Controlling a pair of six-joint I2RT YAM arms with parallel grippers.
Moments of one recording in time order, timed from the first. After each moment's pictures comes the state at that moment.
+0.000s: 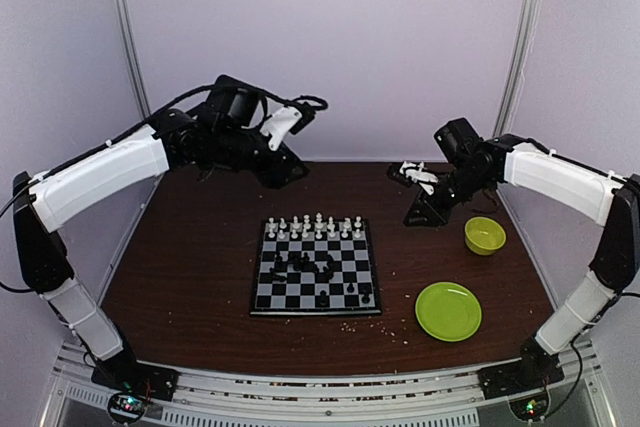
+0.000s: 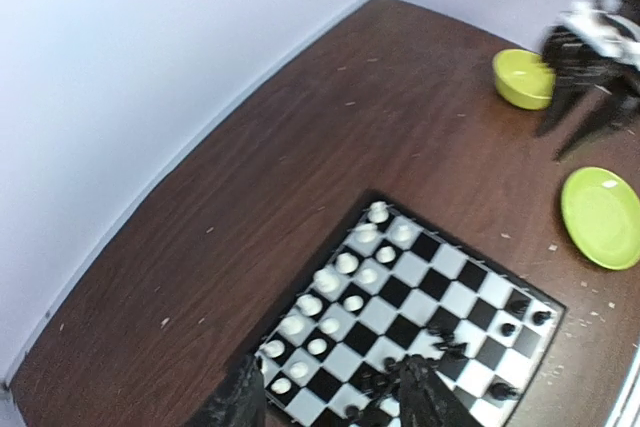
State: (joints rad) left arm -0.80 1.64 1.63 -0.60 0.07 0.19; right arm 0.47 1.57 1.33 -0.81 -0.38 -0.50
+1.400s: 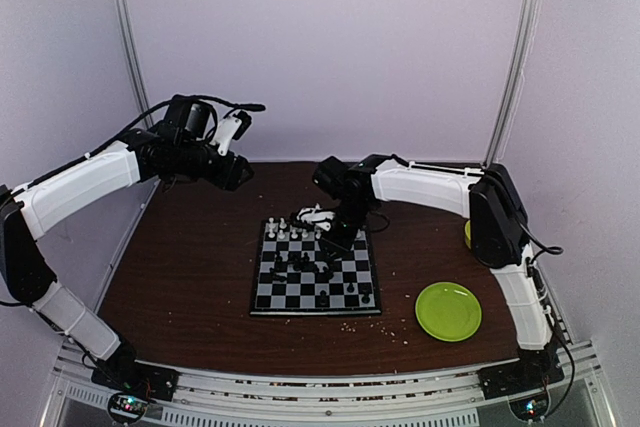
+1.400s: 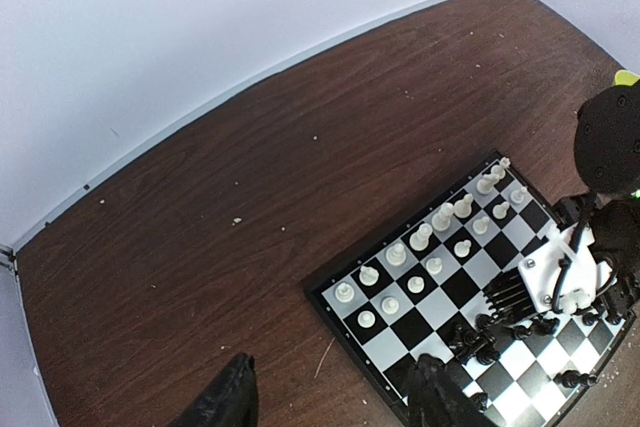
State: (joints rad) left arm -0.53 1.50 1.36 -0.52 0.03 0.08; right arm 0.81 2.29 1.98 -0.97 -0.23 -0.37
